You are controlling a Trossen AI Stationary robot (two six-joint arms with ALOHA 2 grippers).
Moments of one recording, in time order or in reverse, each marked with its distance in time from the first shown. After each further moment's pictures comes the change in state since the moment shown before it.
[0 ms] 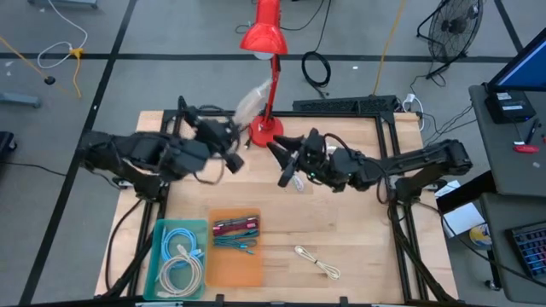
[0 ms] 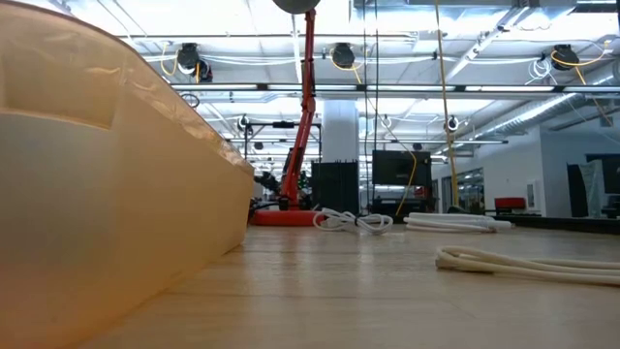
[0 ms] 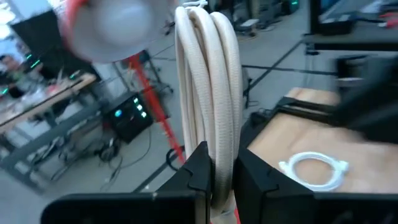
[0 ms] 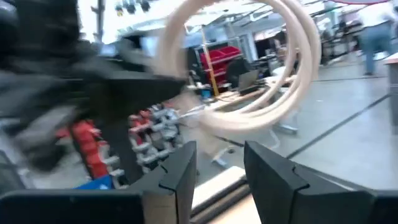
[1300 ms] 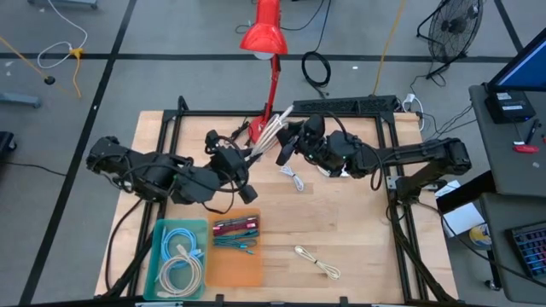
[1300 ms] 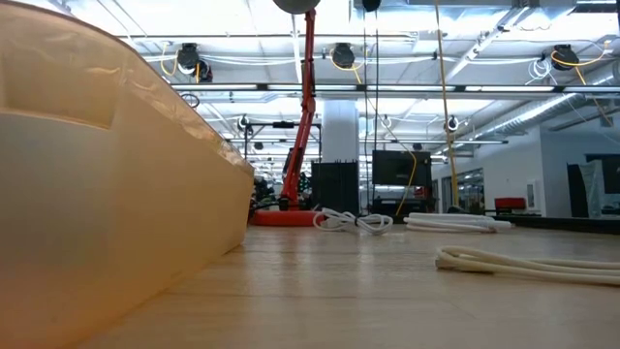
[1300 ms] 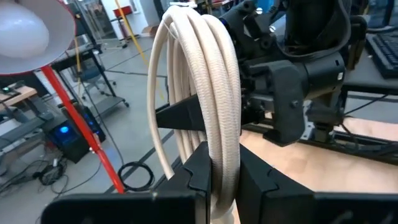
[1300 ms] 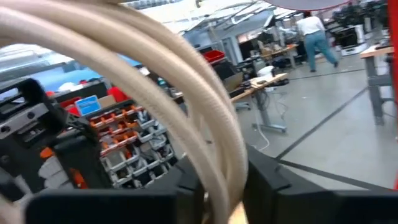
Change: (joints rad) left arm -0.127 0.105 -0.002 0.190 0.063 -0.004; right arm -0.139 0.000 0.001 -0.020 -0.037 0.072
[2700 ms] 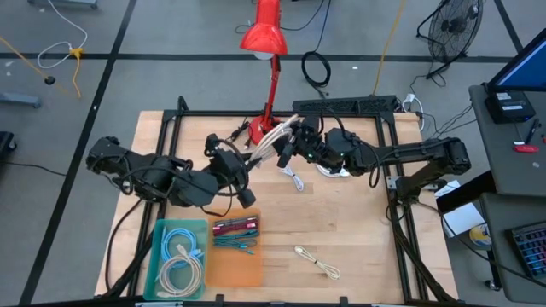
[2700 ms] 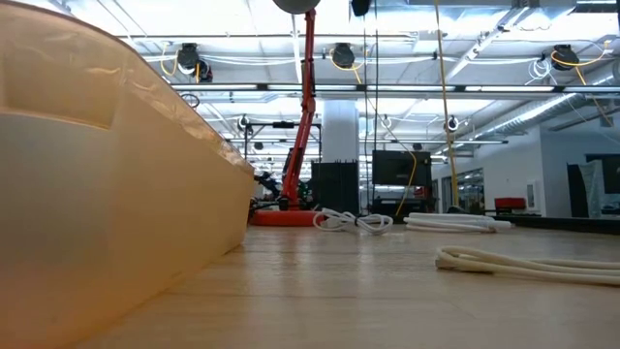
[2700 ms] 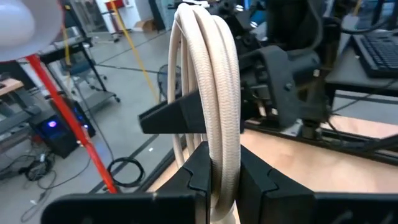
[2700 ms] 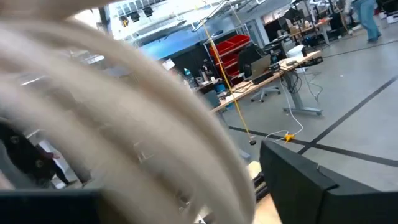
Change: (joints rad) left arm -0.008 -0.002 0.002 -0.025 0.009 -0.052; right arm -0.007 0.000 -0.001 -0.013 -0.162 0.125
